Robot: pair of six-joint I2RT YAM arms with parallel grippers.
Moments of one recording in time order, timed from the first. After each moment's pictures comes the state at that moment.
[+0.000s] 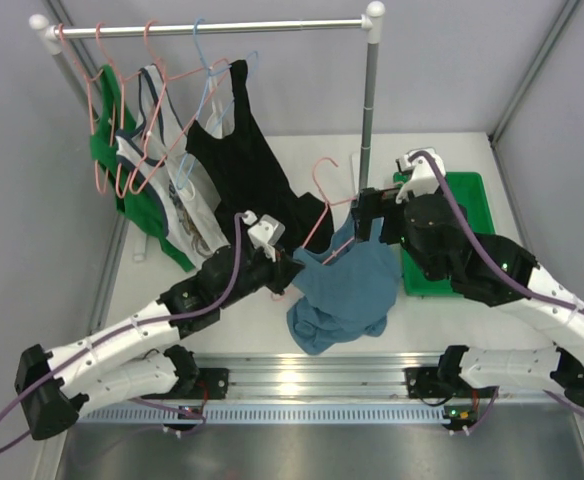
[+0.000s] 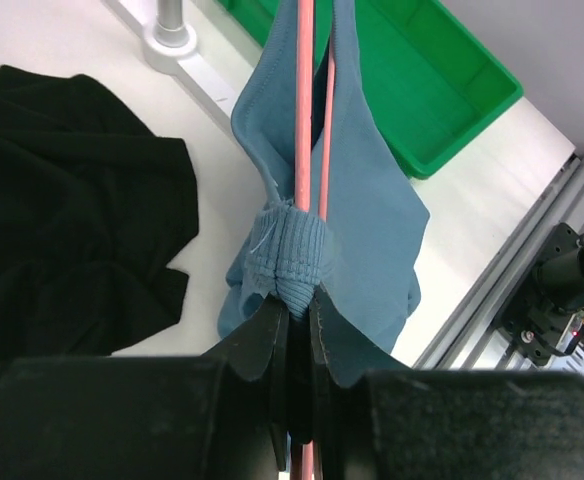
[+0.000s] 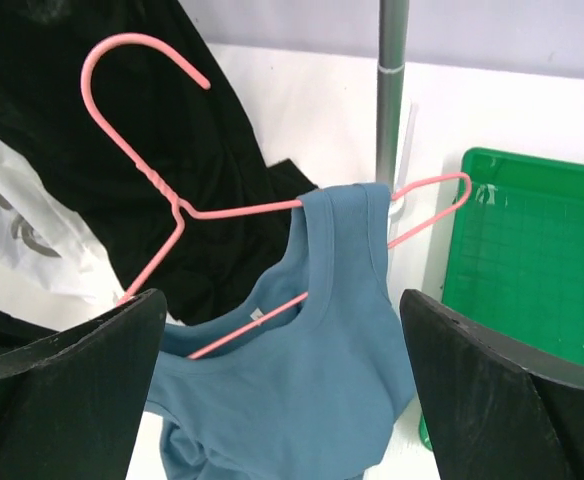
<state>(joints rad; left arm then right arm) -0.93 0.91 0.66 0.01 -0.04 -0.35 1.07 1.05 1.41 -0.73 0.74 0.36</state>
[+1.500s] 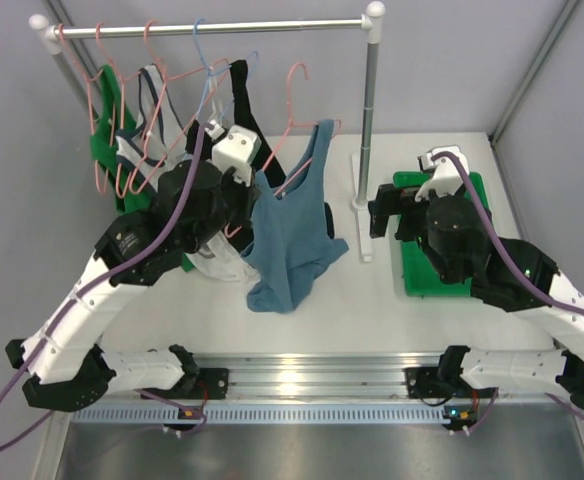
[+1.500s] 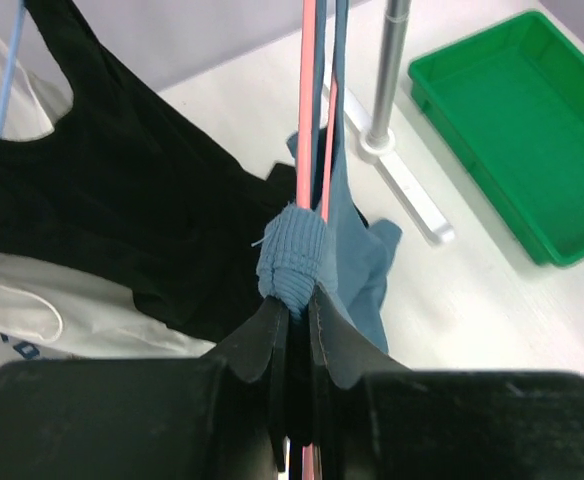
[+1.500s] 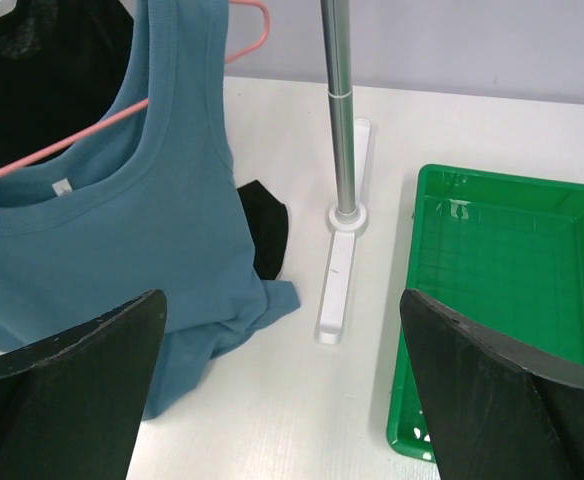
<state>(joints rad) -0.90 1.17 1.72 -0.89 -0.38 -0.12 1.07 0.99 1.44 -0.75 0.81 0.31</state>
